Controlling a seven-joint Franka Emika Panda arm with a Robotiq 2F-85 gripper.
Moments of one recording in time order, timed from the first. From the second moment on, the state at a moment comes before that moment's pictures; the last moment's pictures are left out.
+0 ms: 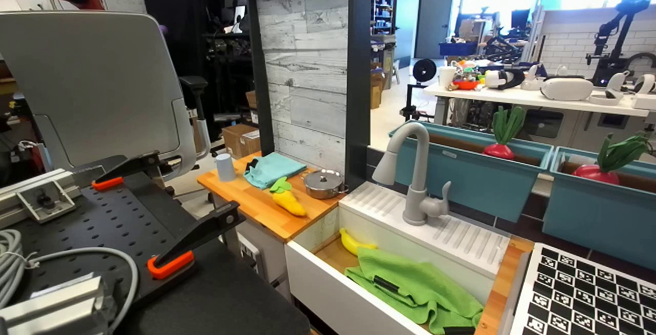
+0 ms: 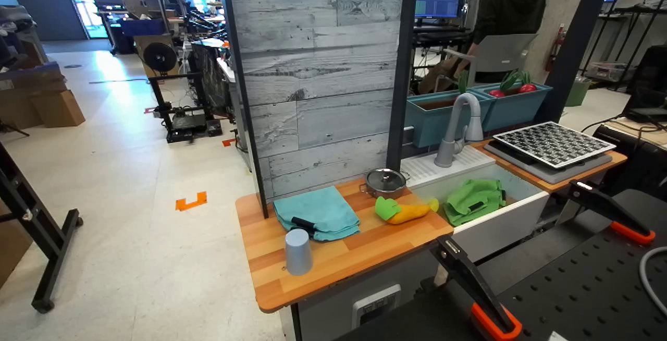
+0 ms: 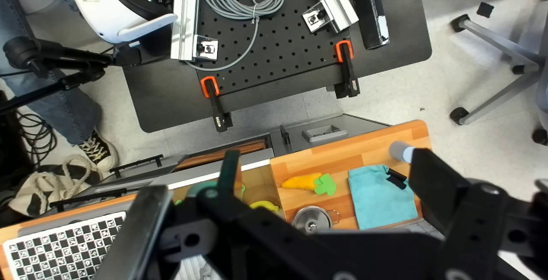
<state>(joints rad) -0.03 -0.44 -0.02 -2.10 0.03 1.44 0.16</state>
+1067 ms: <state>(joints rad) -0.03 -0.42 0.01 -2.16 -0.02 1.54 0.16</state>
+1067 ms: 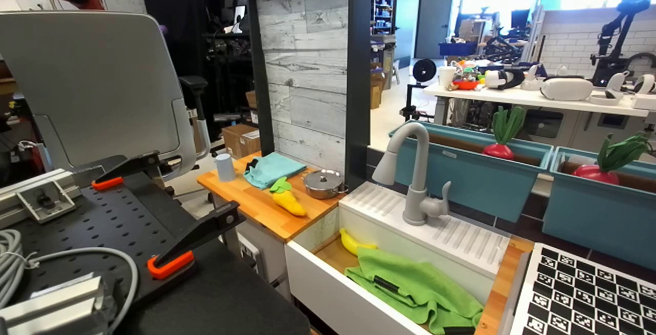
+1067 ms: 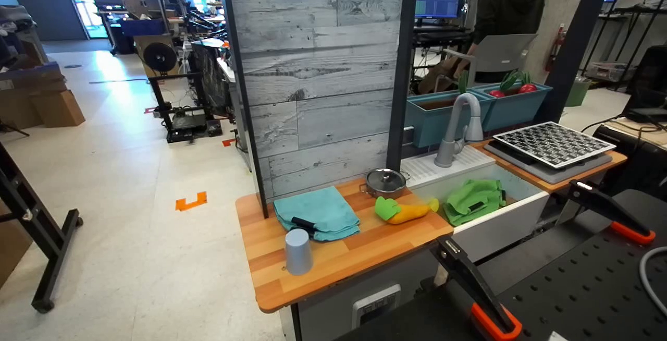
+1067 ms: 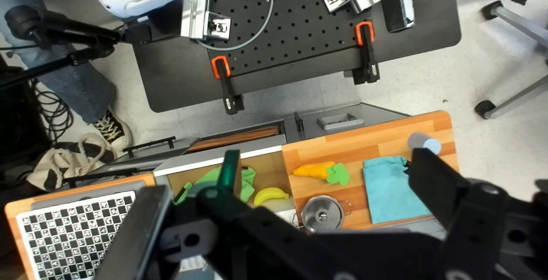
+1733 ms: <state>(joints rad) -0.03 -0.28 0.00 -2.41 -0.12 2.07 0.28</state>
